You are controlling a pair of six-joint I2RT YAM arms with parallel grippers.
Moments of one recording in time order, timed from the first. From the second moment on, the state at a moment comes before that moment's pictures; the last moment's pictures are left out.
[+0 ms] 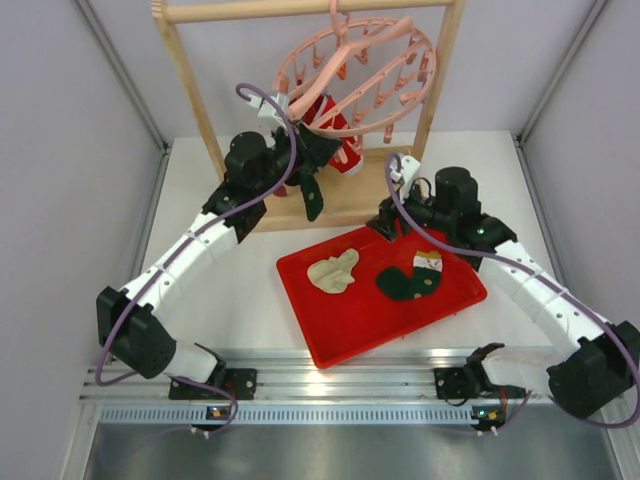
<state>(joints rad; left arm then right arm) -0.53 1.43 1.34 0.17 0.21 -0.58 0.51 1.20 1.07 -0.19 -0.44 -0.17</state>
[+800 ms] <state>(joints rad) -0.53 1.43 1.34 0.18 0.21 -0.58 0.35 1.42 0.87 -0.55 0.18 0.21</state>
